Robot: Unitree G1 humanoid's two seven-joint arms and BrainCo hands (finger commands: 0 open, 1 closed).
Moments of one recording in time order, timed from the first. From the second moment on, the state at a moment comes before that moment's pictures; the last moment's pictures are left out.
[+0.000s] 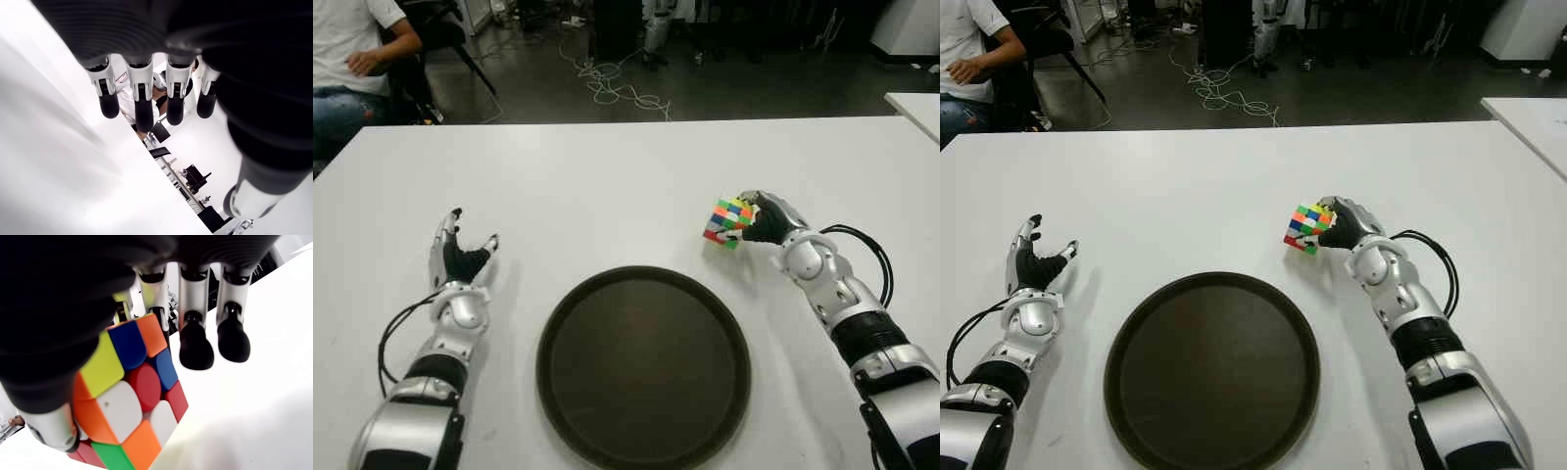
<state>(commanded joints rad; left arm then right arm) -0.50 0.26 -0.04 1.13 0.27 -0.34 0.58 -0.56 -0.32 0.24 0.74 -0.44 -0.05 -0.03</state>
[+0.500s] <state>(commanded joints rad) -0.50 0.26 -0.04 1.13 0.27 -0.36 0.58 -0.53 -0.27 0.13 0.74 -0.30 -0.26 -0.11</state>
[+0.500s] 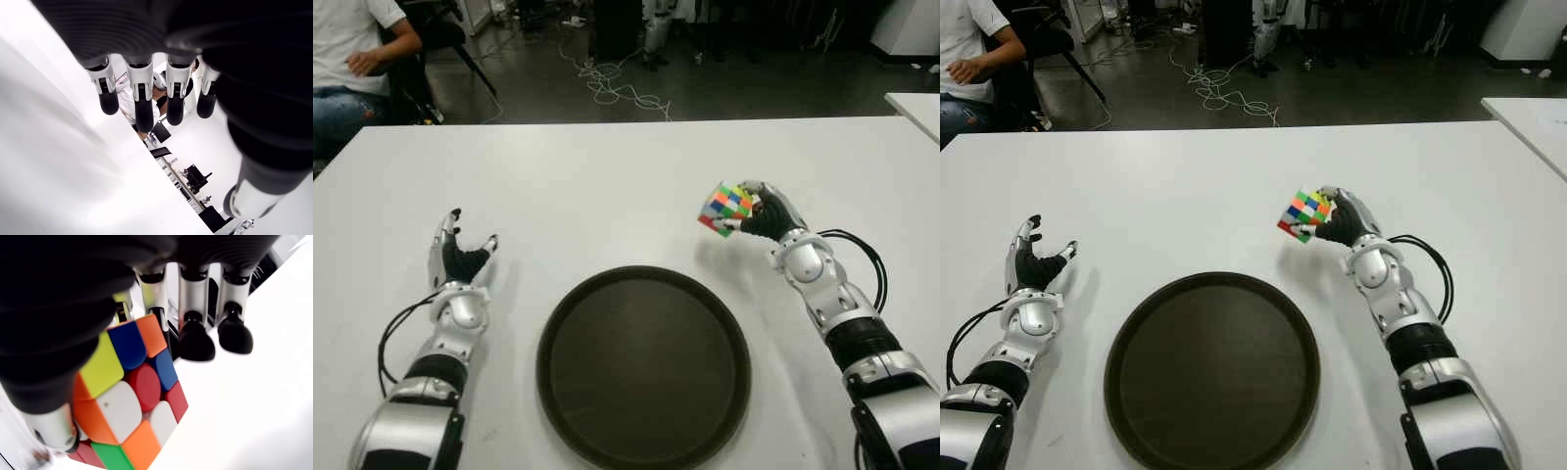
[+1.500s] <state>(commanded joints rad) -0.50 0.26 -0.04 1.13 0.27 -0.35 0.58 -0.44 -0.16 0.06 0.56 -0.10 -0.38 0.08</state>
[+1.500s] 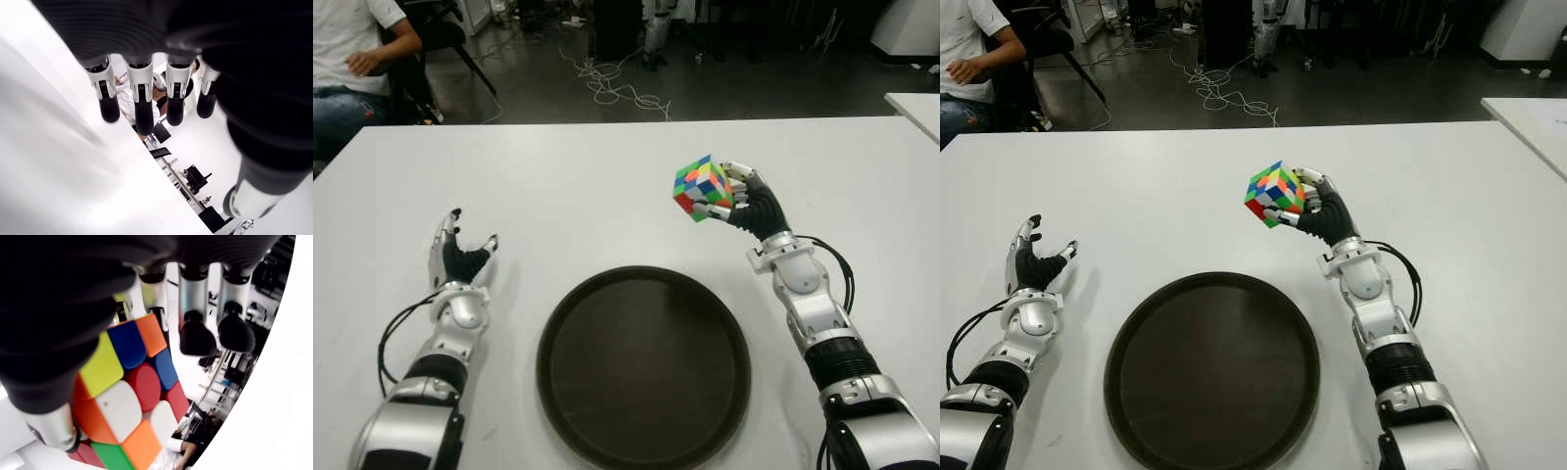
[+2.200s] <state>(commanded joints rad) -0.50 0.26 -0.04 1.13 0.26 -0.37 0.57 -0.40 -0.16 0.08 0.49 -0.11 -0.35 0.17</state>
